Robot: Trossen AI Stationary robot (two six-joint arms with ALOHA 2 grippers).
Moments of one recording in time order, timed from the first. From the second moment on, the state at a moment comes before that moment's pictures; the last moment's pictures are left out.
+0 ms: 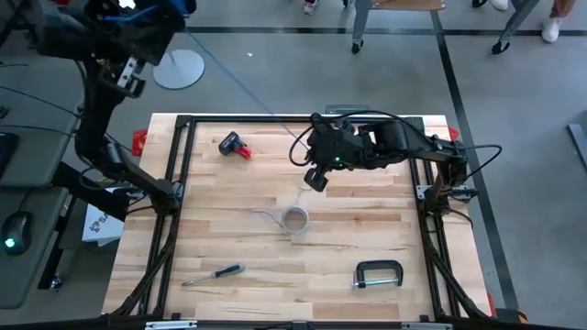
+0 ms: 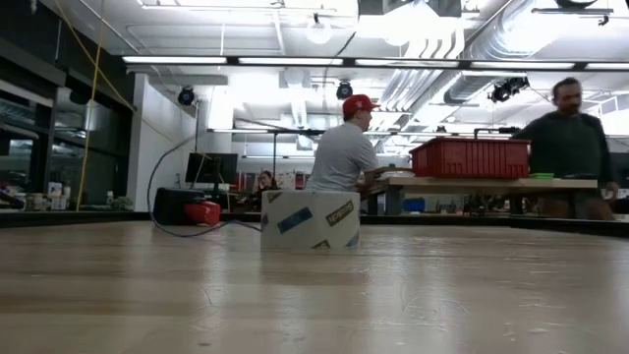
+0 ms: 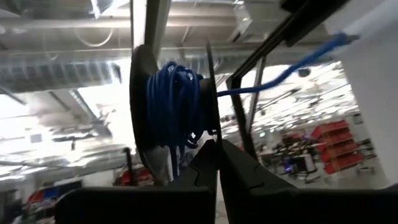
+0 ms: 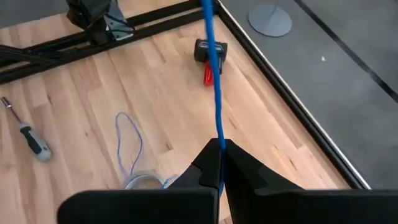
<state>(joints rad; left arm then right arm) 0.55 1.49 2.35 0.02 0.77 -0.40 0.09 1.85 2.32 -1.35 0.44 0.39</state>
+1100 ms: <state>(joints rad) 0.57 1.47 2.36 -0.17 0.71 -0.46 0.07 1.87 2.33 -0.66 0.33 0.08</state>
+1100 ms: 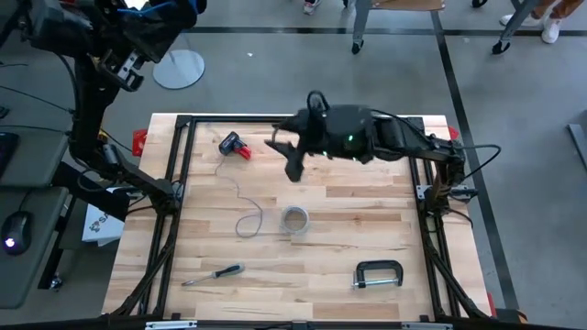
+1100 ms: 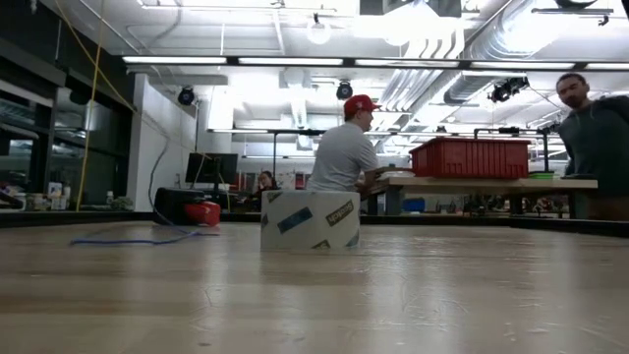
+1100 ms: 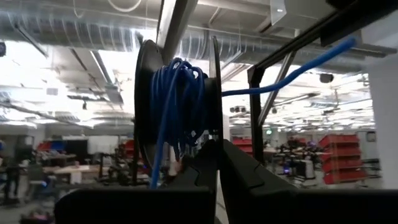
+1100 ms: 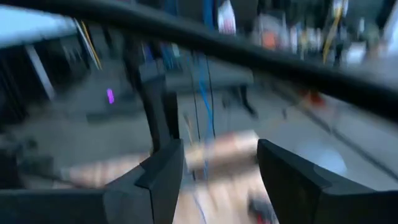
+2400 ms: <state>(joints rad) 0.46 1.44 2.36 -0.90 0.51 -0.08 -0.01 1.84 2.36 -0.55 0.09 -0.03</state>
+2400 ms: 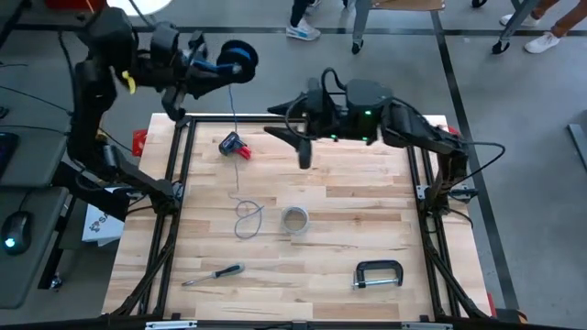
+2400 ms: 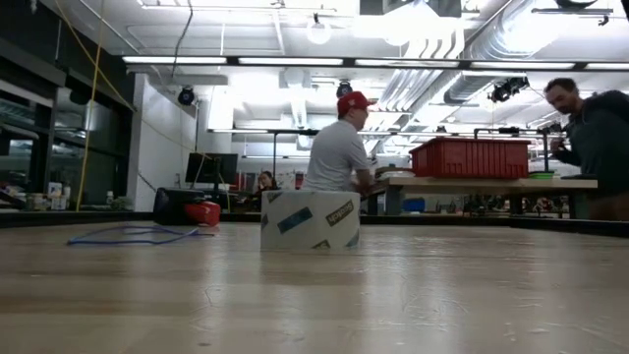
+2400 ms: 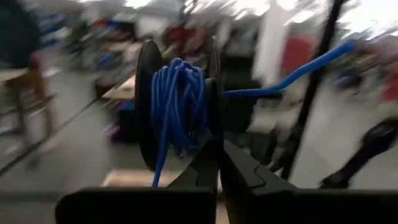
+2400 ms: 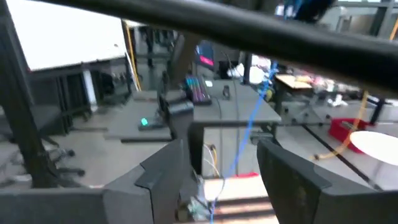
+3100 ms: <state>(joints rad) 0.28 1.44 2.36 -1.29 0.18 0.23 -0.05 1.82 2.36 -0.55 0.06 -0.06</state>
